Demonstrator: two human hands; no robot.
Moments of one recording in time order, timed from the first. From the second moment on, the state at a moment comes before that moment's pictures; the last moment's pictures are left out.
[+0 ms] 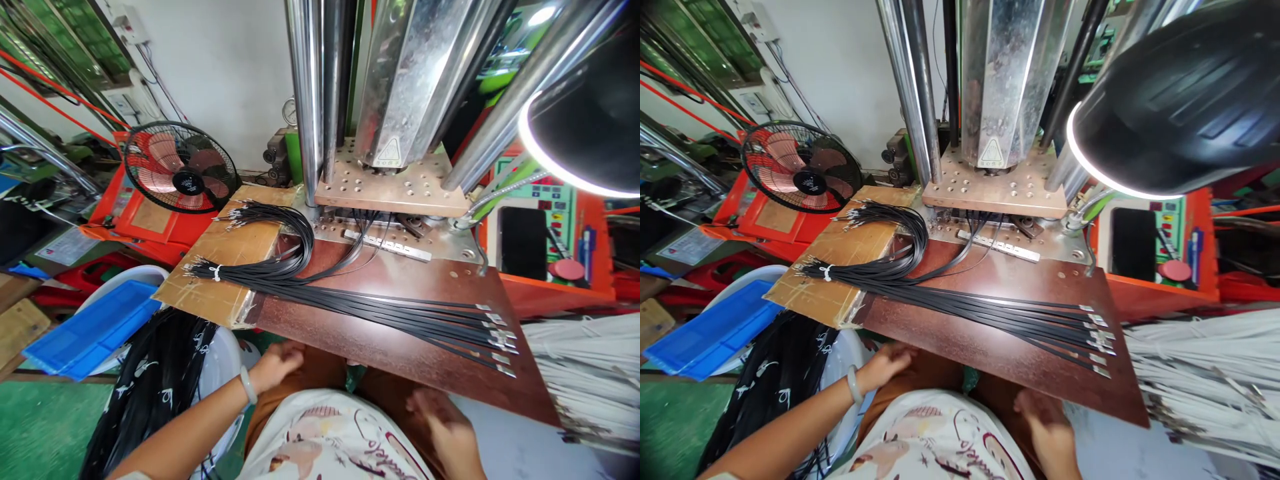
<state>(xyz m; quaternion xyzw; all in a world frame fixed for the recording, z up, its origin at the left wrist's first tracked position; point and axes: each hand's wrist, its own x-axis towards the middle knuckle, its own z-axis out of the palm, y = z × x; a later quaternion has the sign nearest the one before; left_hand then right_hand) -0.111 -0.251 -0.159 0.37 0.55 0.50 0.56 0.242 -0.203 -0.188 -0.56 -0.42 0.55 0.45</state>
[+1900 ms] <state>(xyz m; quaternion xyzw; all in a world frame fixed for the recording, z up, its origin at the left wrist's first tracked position) -0.022 -0.005 0.007 0.90 0.20 0.35 0.14 0.187 0.031 -0.066 -0.31 -0.91 0.08 0.25</state>
